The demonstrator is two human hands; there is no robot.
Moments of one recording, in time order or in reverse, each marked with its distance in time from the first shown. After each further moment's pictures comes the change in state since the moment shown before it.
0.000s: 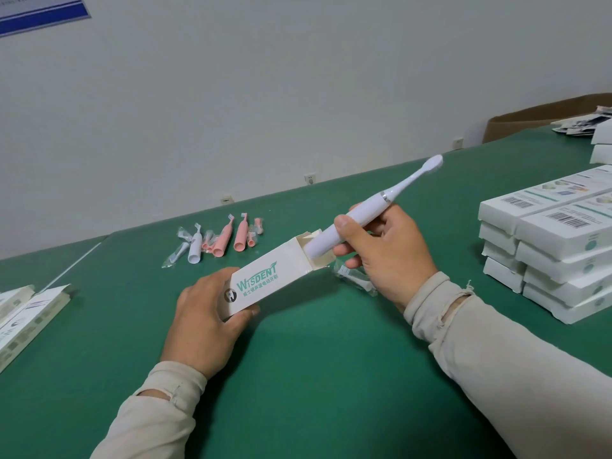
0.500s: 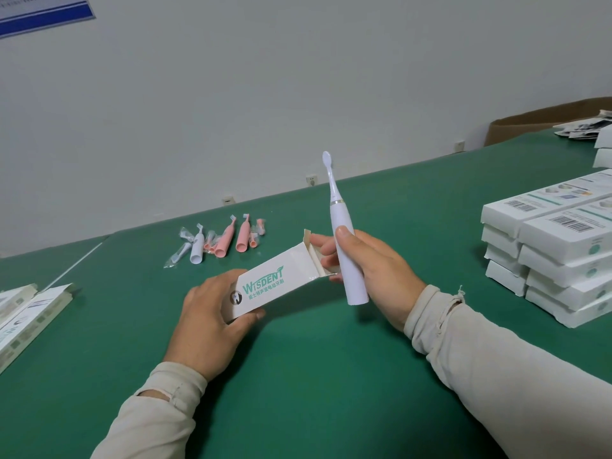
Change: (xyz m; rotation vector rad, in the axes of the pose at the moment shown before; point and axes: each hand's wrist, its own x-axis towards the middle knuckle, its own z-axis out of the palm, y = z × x) left_hand -0.002 0.002 -0.002 -0.039 -0.039 0.024; right_hand -0.006 0.018 0.001 0.019 -0.328 0.140
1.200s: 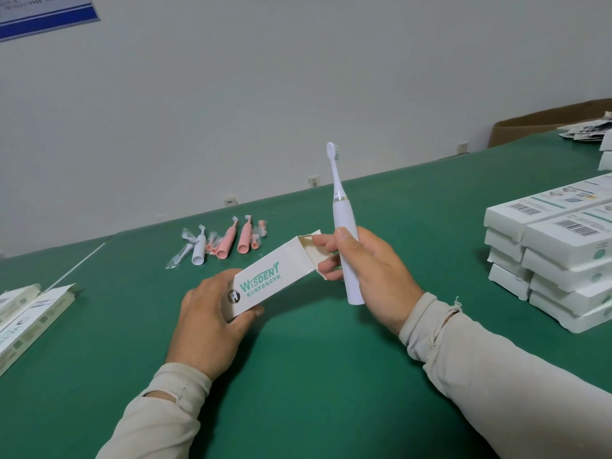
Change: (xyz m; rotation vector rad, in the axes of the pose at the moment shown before) left_hand 0.002 0.000 0.004 0.016 0.062 -0.066; right_hand -0.003 -0.003 0.011 -0.062 0.091 -0.120
